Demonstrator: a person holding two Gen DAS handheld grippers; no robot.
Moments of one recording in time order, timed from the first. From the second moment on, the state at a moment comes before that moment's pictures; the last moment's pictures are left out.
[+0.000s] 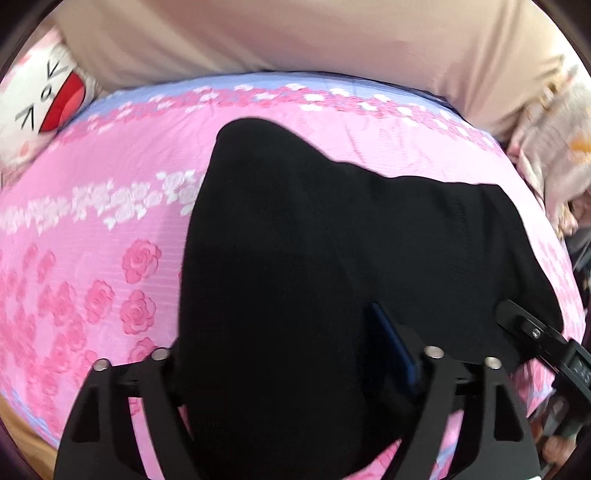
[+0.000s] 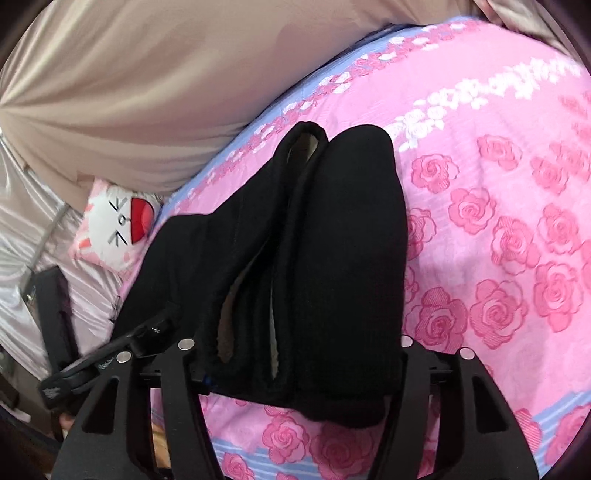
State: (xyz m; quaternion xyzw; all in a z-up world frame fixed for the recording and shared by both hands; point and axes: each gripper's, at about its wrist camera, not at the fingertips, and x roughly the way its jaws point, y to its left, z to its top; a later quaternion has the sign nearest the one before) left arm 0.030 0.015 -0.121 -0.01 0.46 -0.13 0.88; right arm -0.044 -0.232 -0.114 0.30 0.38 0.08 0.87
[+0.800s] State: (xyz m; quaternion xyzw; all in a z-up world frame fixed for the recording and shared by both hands) left arm -0.048 0.063 0.036 -0.08 0.34 -0.26 0.90; right arm -0.110 -0.185 0.038 0.20 0.24 0.17 0.93
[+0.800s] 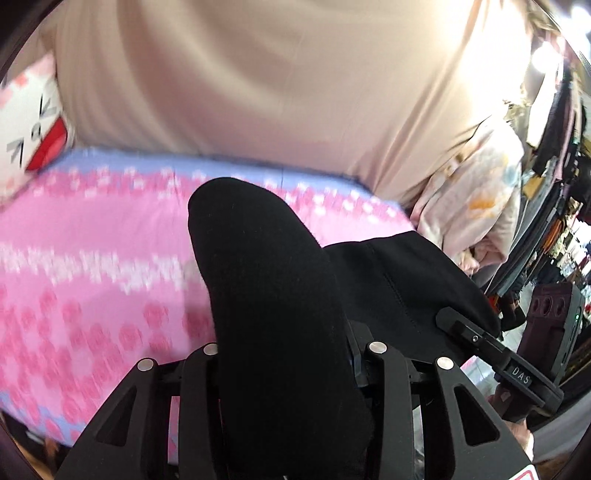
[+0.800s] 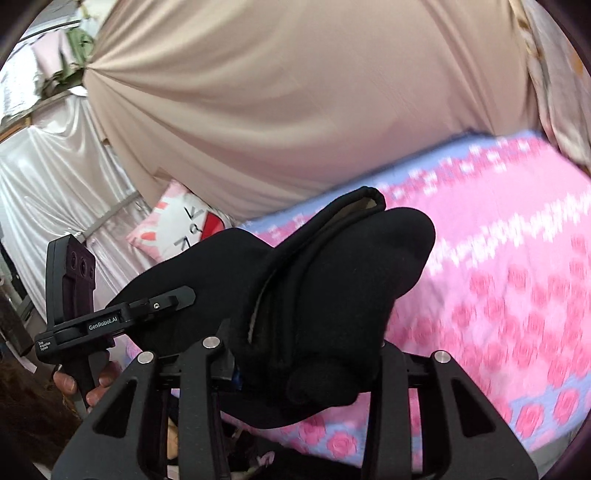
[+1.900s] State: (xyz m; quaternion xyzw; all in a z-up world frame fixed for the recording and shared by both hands) left arm 0.315 0.018 -0.076 -0.03 0.40 -0.13 0.91; right arm 0.272 -0.219 -0.095 0.23 0.38 0.17 0.88
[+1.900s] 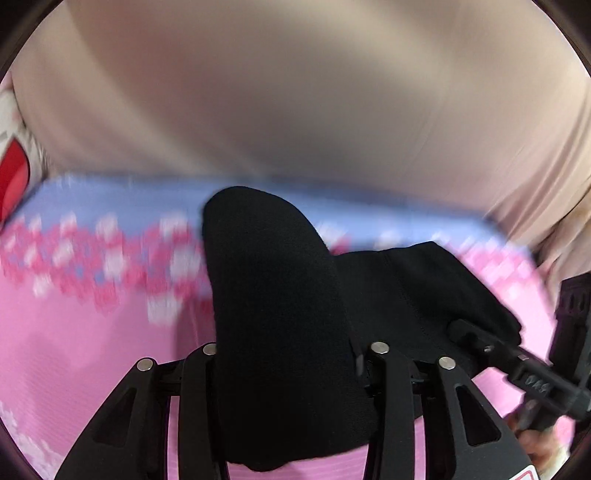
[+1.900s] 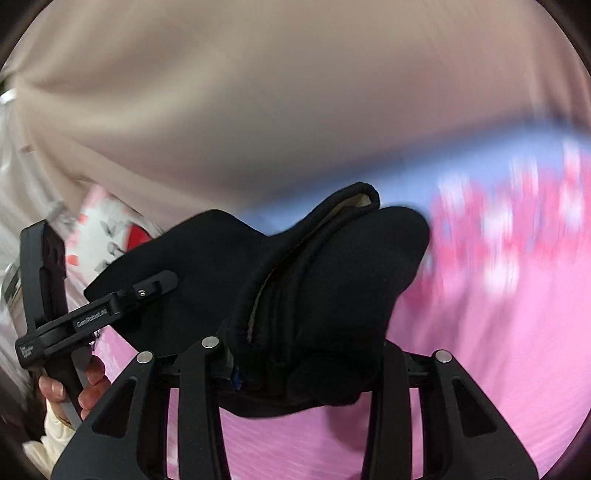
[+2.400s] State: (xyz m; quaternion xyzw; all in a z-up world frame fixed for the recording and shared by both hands) left arm 0.270 0.087 0.002 -0.01 0.32 -0.04 0.95; right arm 0.208 -0.208 0.018 0.17 0.29 0.13 0.93
